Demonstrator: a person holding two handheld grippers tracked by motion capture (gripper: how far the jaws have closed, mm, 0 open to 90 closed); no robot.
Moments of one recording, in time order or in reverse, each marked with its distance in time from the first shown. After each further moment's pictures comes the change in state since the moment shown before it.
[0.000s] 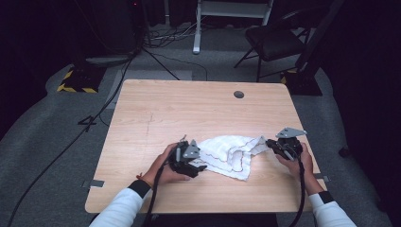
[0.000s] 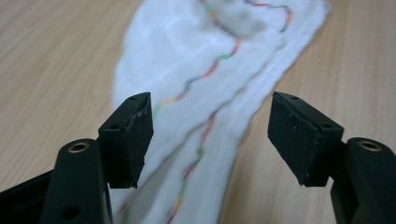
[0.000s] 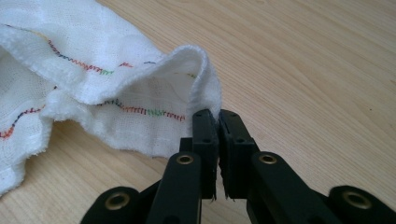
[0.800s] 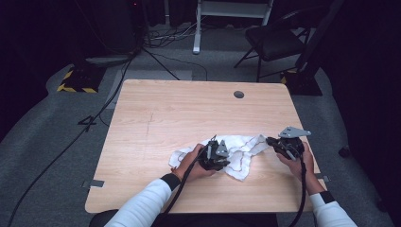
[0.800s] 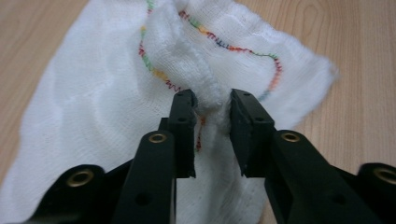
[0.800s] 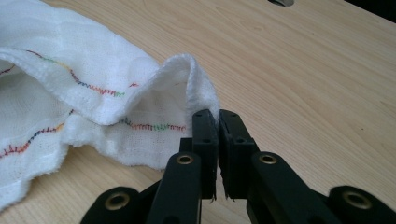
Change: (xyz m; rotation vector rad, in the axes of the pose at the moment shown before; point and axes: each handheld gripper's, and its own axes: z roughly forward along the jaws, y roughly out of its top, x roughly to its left) left arm 0.005 0.038 0.056 0.000 -0.074 -0.020; right arm -0.001 0.003 -0.010 -0.084 0.013 -0.002
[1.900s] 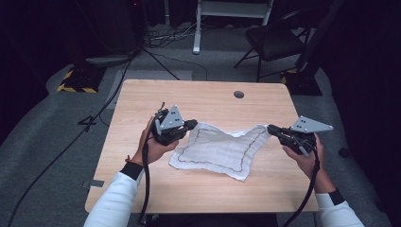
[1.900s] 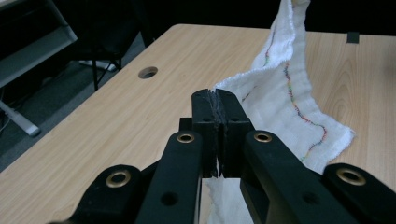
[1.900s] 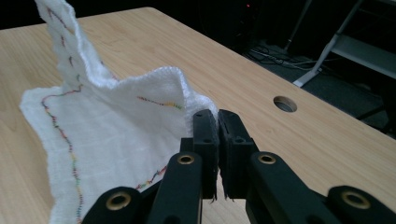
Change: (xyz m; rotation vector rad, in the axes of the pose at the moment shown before) left arm 0.032 -0.008 -0.173 -0.289 0.288 -0.039; right arm 0.019 0.060 -0.072 -0.245 0.091 -0.077
